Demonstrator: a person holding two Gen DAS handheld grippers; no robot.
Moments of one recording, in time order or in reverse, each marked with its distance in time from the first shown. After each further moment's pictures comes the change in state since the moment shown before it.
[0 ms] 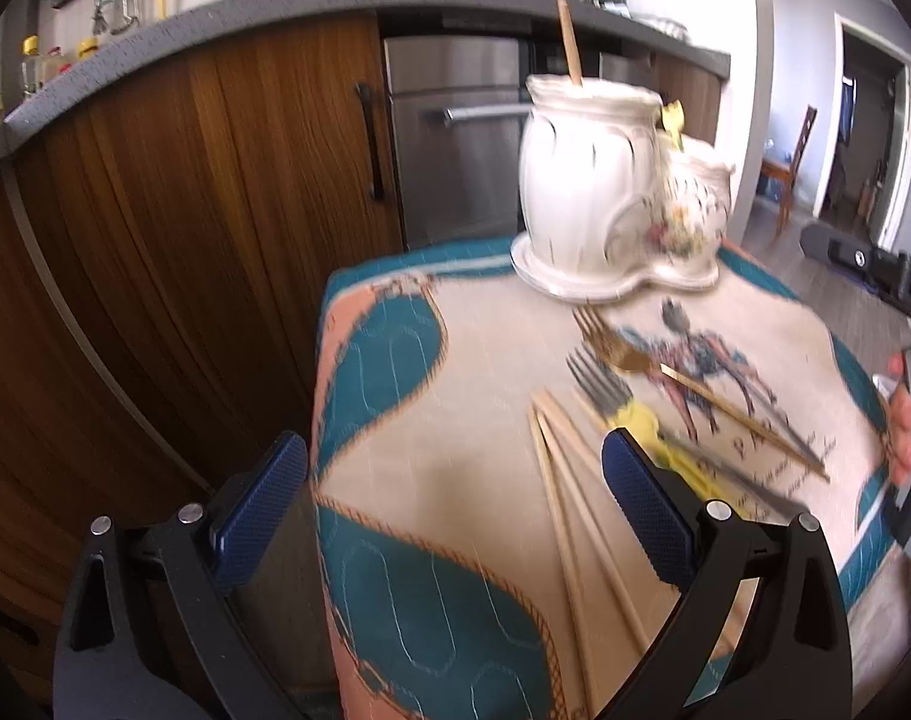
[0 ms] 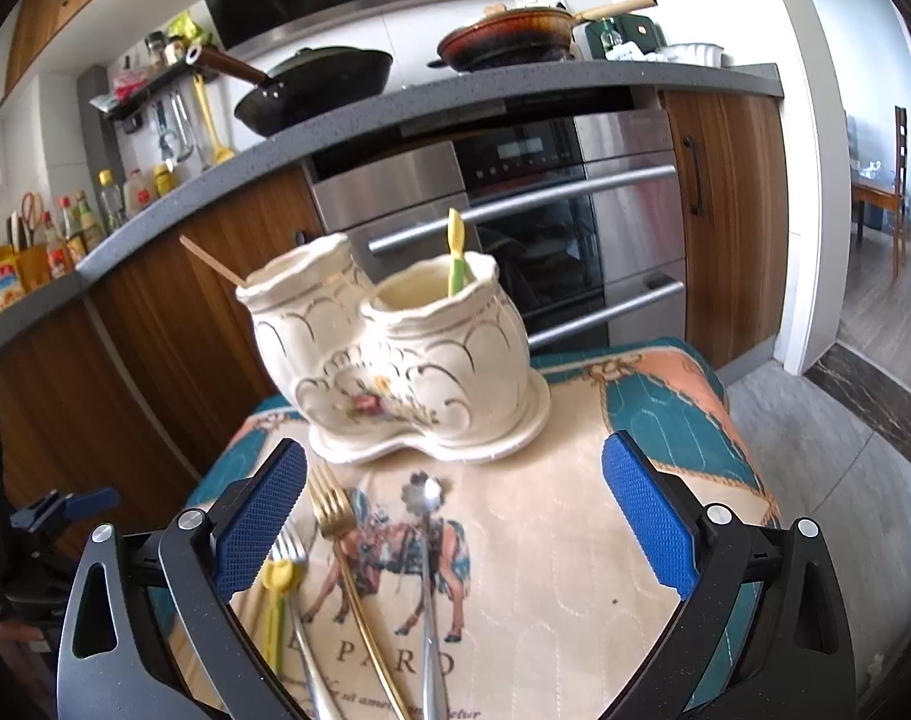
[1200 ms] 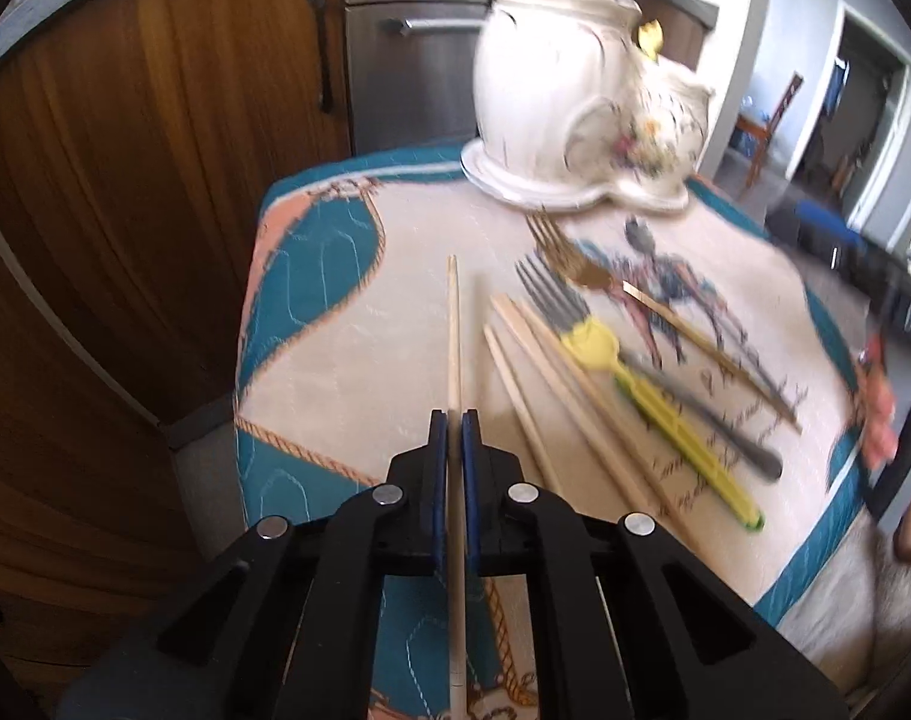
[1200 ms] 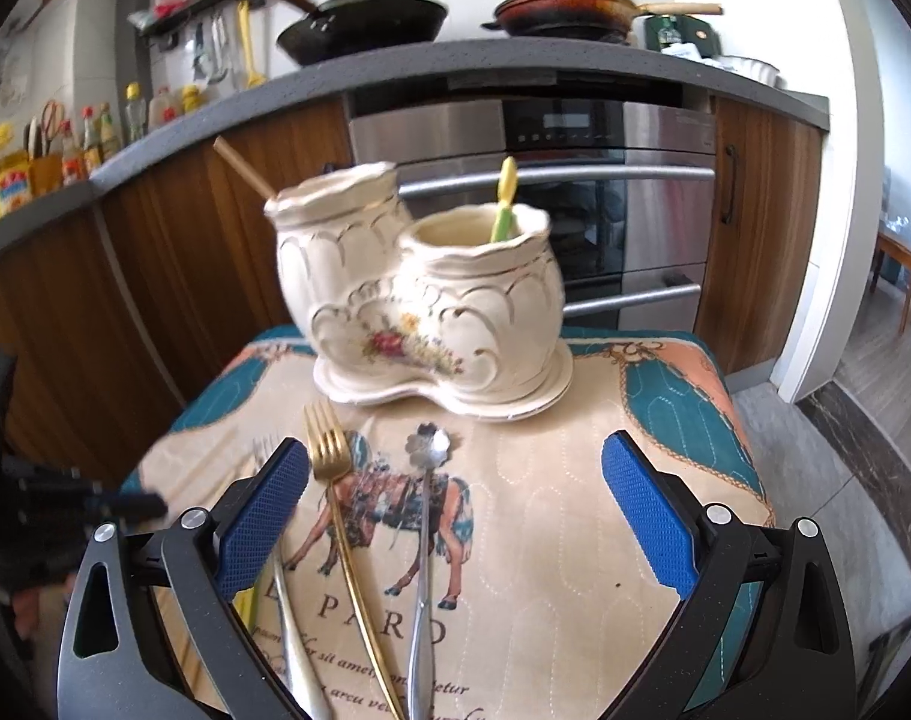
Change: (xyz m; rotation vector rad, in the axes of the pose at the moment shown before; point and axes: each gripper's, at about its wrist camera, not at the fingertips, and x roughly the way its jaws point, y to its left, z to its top) left arm 0.021 -0.008 -0.005 -0.044 0.162 -0.114; right arm 0.017 0.029 -0.011 -0.209 0.128 0.002
